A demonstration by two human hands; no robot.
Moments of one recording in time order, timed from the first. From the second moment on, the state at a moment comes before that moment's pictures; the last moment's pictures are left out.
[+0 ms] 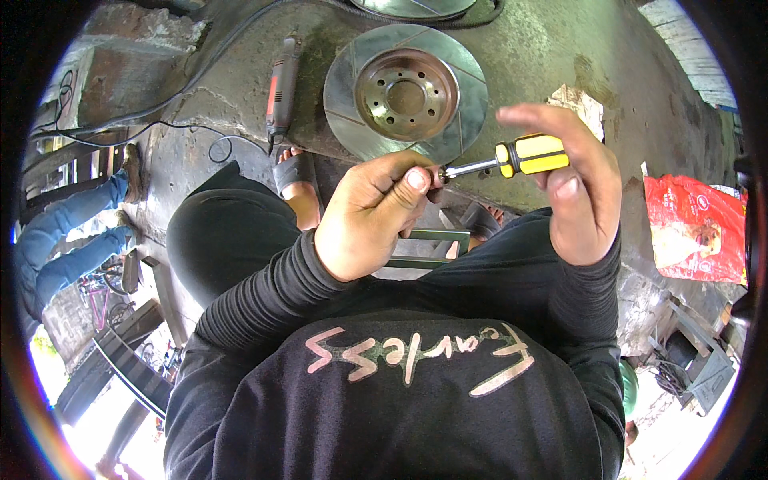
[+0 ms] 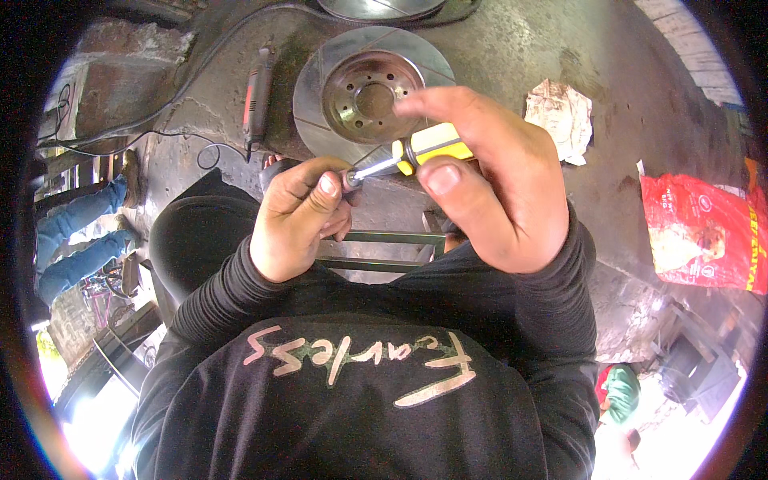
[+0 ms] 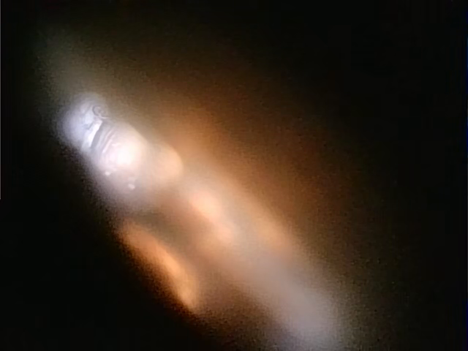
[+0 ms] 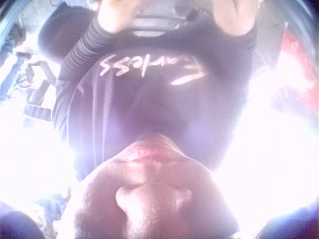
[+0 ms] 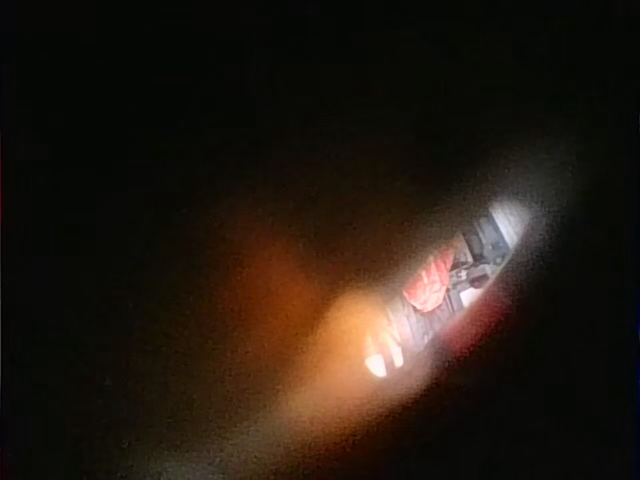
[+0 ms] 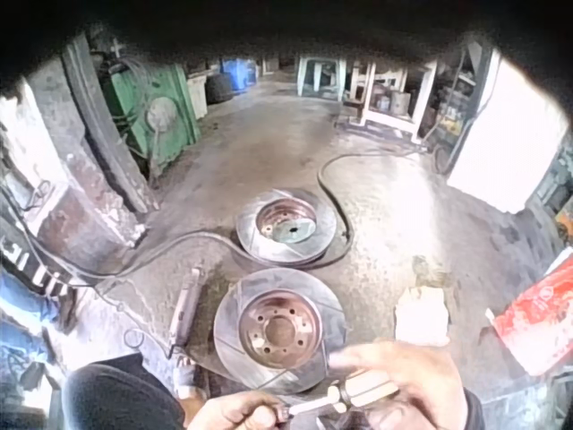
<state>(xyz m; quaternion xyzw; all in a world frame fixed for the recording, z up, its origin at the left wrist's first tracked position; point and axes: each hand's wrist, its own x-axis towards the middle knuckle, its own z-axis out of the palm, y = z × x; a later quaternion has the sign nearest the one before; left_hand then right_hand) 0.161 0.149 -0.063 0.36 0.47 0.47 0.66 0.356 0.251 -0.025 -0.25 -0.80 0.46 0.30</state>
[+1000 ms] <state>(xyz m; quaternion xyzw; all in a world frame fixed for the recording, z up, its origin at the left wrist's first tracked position) 0.165 0.148 -0.067 0.29 0.44 0.47 0.71 0.353 0.250 -0.026 -0.32 -0.72 0.50 0.35</state>
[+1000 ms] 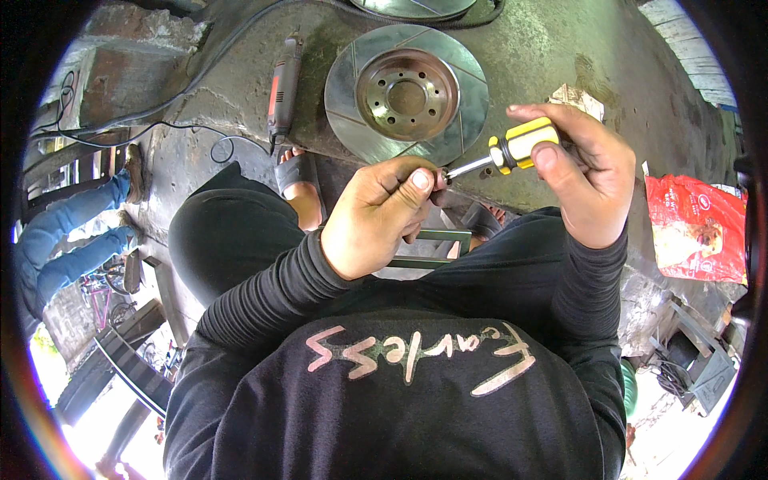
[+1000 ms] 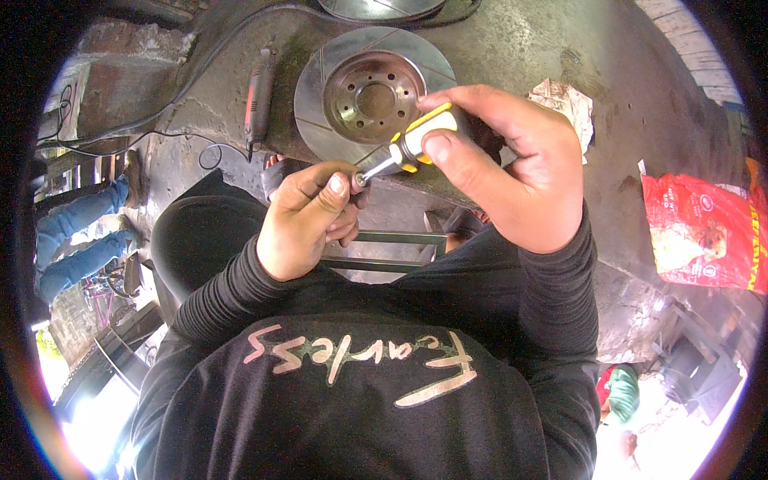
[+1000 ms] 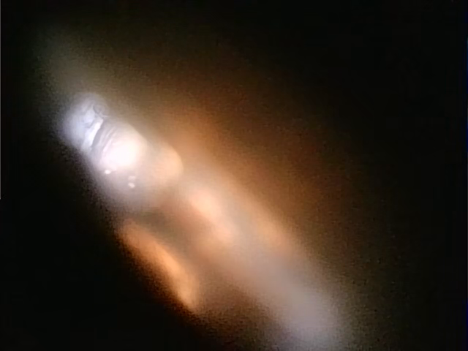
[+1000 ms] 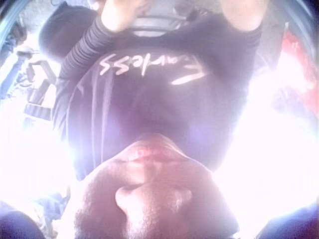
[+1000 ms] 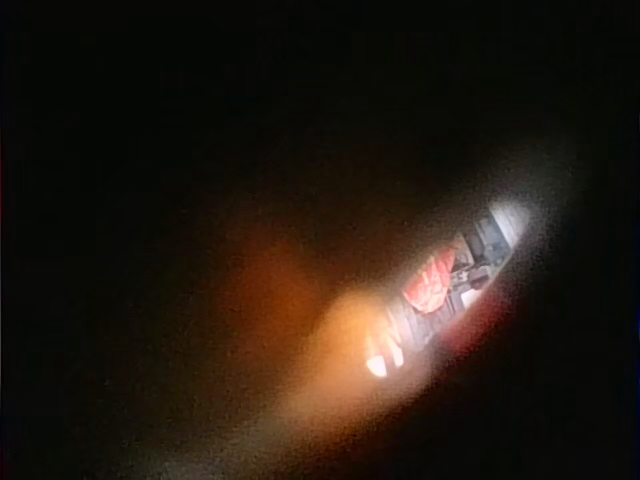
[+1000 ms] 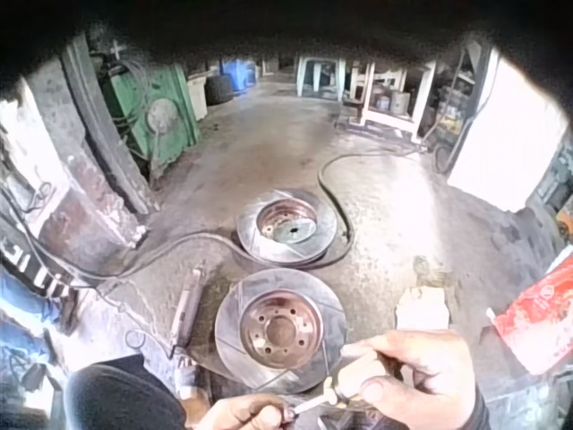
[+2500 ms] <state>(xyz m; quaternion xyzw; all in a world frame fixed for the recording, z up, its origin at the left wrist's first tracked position) 0.156 0.150 -0.071 0.34 0.40 0.55 0.65 0.360 0.241 -0.022 -0.27 -0.69 0.54 0.41</state>
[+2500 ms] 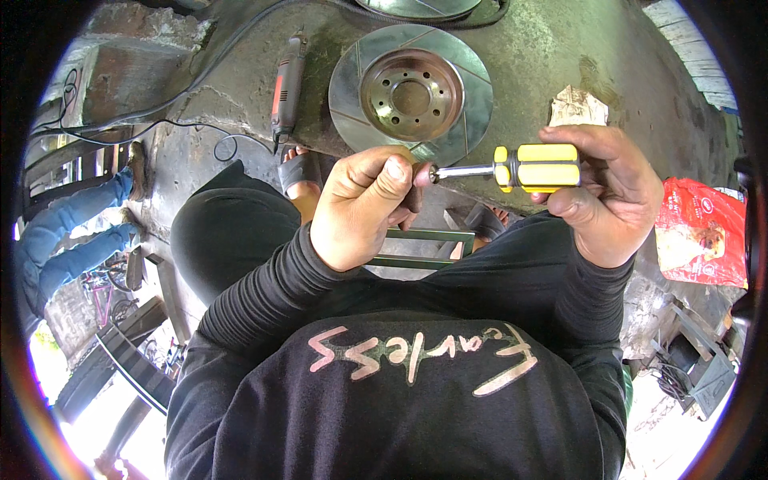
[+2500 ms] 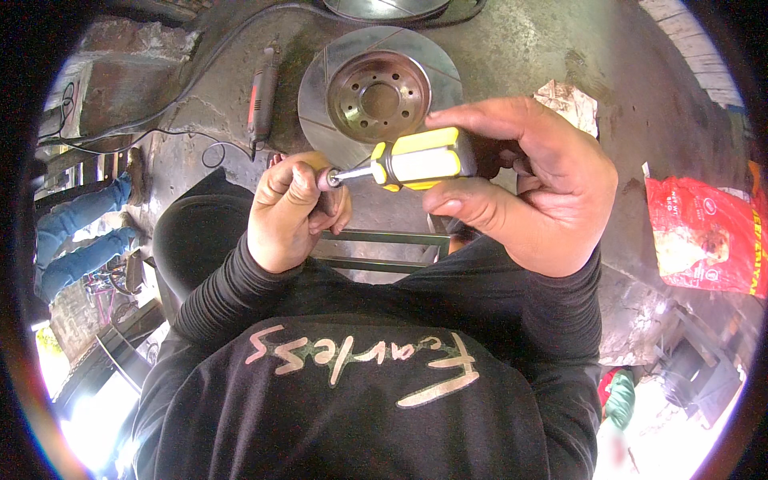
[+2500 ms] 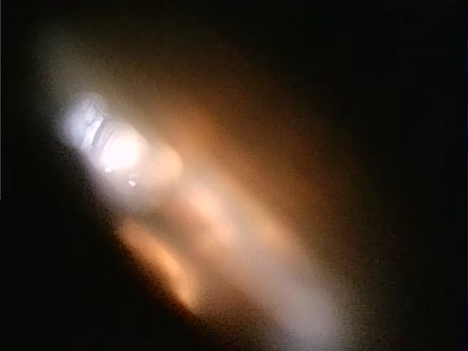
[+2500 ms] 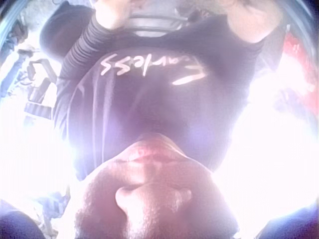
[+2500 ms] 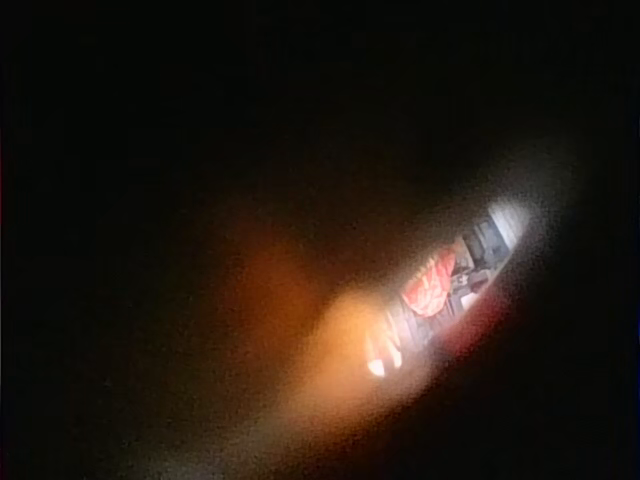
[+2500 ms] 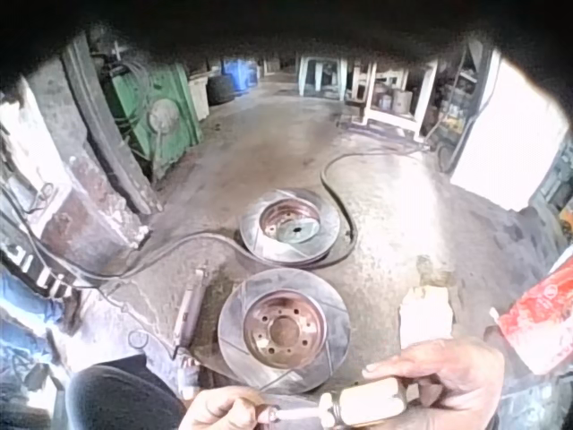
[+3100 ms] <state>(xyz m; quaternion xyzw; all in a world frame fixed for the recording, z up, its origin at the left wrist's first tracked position) 0.156 0.151 -0.069 0.35 0.39 0.56 0.65 0.360 0.237 -0.013 -0.30 -0.75 0.44 0.39</state>
